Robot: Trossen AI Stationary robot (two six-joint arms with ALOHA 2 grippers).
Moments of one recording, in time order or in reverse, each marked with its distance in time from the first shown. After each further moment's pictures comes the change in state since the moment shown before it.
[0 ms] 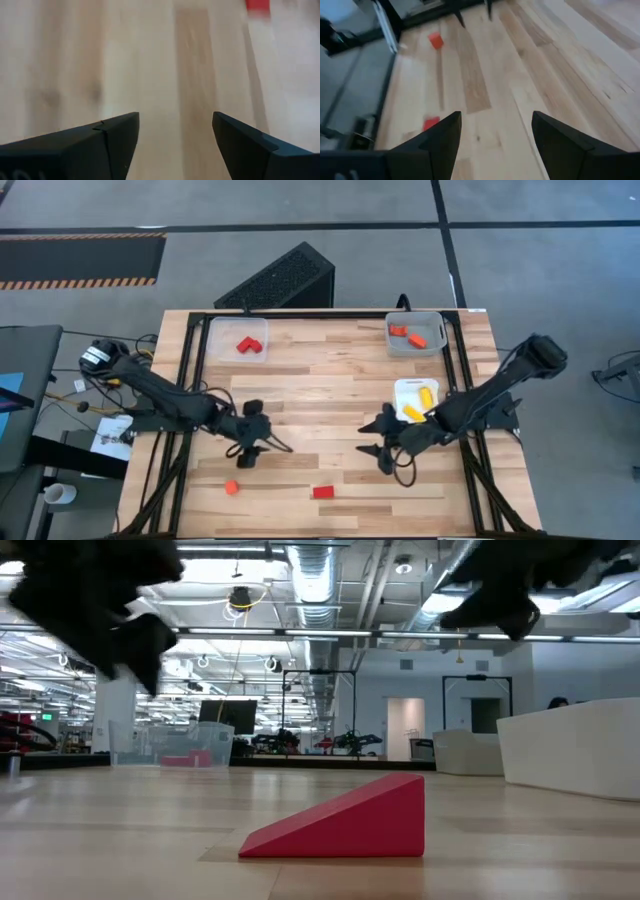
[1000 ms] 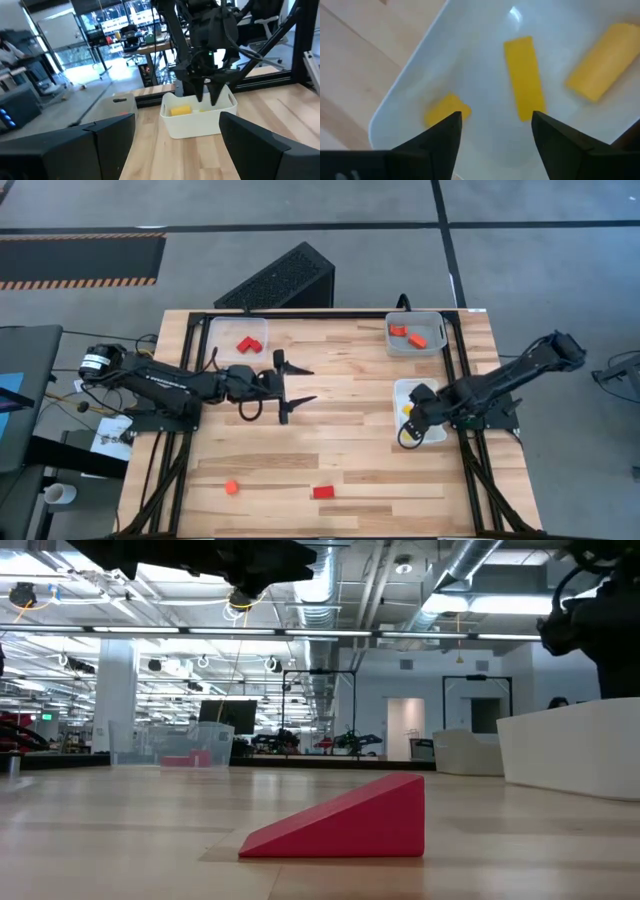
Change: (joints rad) left arm 0.359 0.026 -0.063 1.033 -0.054 0.596; right arm -0.163 -0.284 -0.068 -1.019 -0.340 0.663
